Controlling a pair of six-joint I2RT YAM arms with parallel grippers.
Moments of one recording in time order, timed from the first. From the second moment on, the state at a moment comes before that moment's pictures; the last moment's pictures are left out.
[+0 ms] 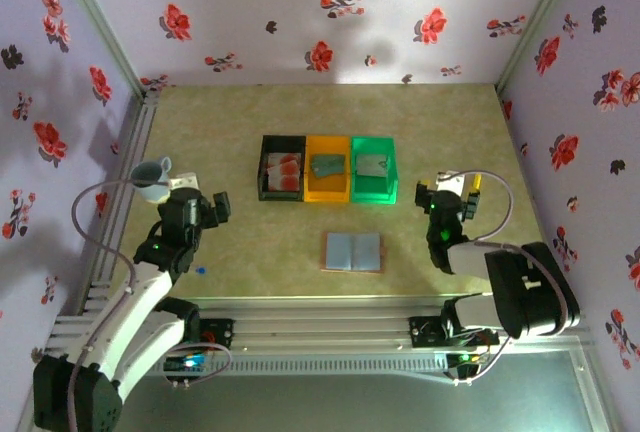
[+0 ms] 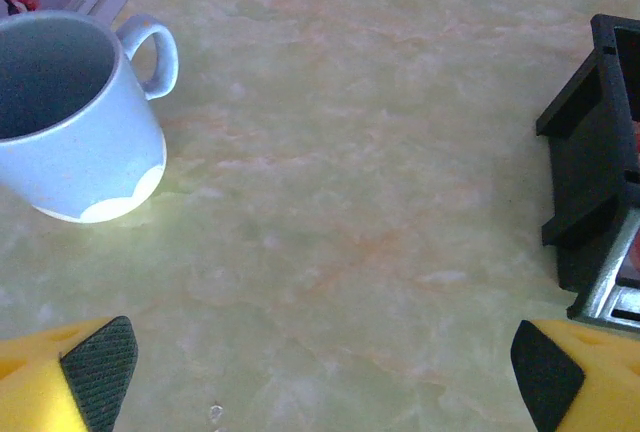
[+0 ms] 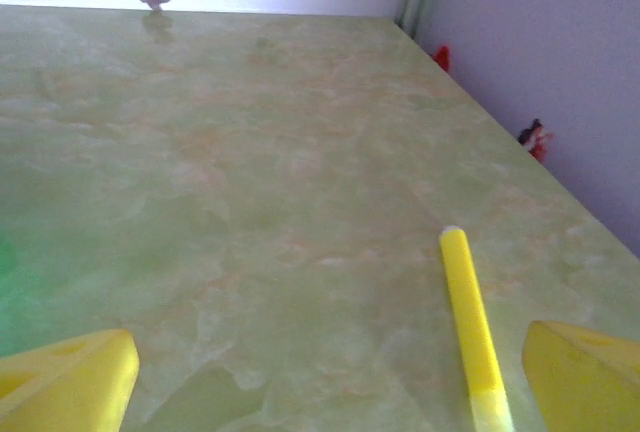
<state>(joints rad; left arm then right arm) -0.32 0.77 0.47 -0.30 -0.38 -0.31 0.21 1.35 0.24 0.78 0.49 0.02</state>
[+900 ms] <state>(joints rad) -0.11 1.13 0.43 0.17 -0.37 -0.19 0.11 1.57 0.33 0.91 0.42 0.07</state>
